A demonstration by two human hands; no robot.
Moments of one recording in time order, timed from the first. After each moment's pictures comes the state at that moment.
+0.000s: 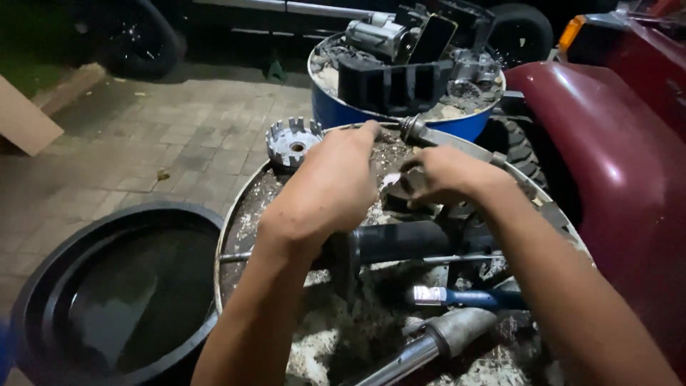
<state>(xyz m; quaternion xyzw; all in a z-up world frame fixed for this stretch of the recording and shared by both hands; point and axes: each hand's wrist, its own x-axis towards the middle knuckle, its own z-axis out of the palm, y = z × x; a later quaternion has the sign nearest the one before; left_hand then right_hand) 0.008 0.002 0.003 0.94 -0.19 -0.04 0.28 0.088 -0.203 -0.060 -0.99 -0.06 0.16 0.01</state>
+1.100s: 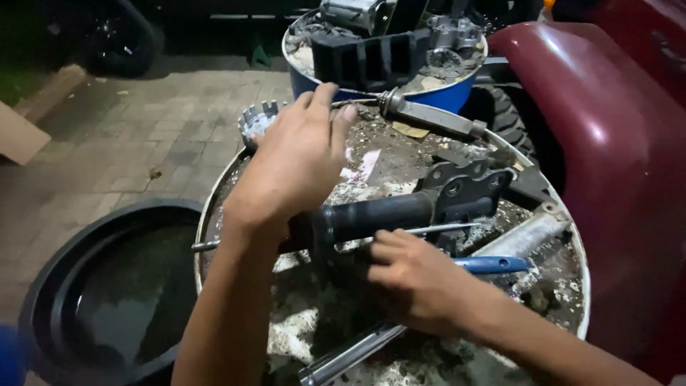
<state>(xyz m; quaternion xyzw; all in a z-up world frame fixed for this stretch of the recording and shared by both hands) 0.003 -0.001 -0.007 0.92 -0.20 0.04 0.32 -0.064 -0.198 -0.145 -0.86 -0.48 -0.08 0.15</state>
